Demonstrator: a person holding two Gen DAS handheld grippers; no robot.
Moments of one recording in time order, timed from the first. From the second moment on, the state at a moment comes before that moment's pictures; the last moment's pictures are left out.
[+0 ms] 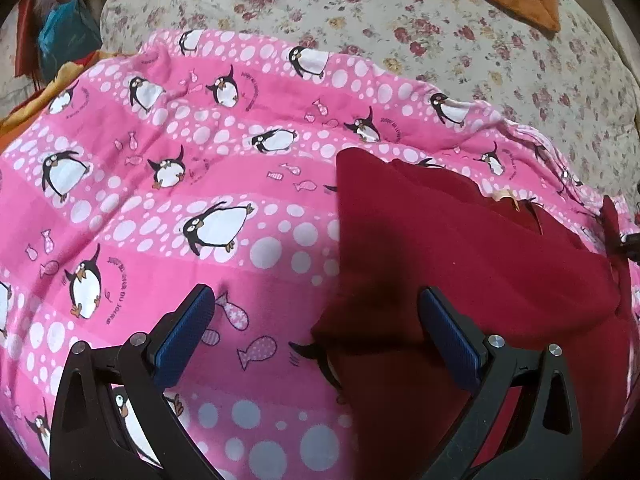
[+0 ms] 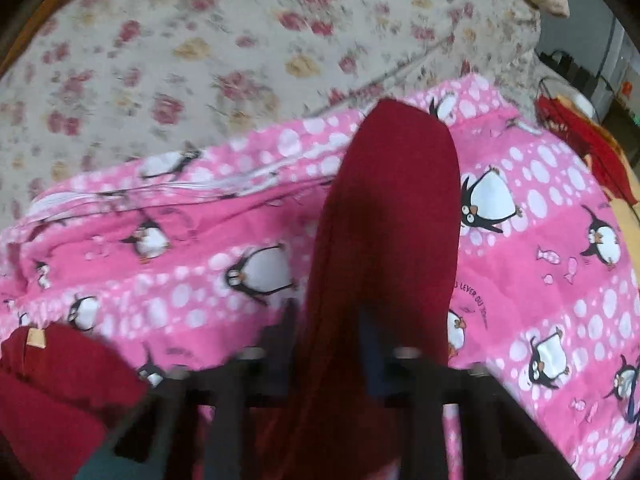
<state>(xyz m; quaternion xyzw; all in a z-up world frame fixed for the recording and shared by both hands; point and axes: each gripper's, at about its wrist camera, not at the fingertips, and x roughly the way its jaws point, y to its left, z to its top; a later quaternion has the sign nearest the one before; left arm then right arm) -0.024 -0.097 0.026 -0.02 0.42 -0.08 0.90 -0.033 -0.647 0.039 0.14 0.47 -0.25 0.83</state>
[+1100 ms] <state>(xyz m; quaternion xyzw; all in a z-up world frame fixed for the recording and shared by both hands) -0.017 -0.094 0.018 -0.03 0.44 -0.08 0.89 -0.121 -0.770 0.030 0.34 0.39 -0.30 0.80</state>
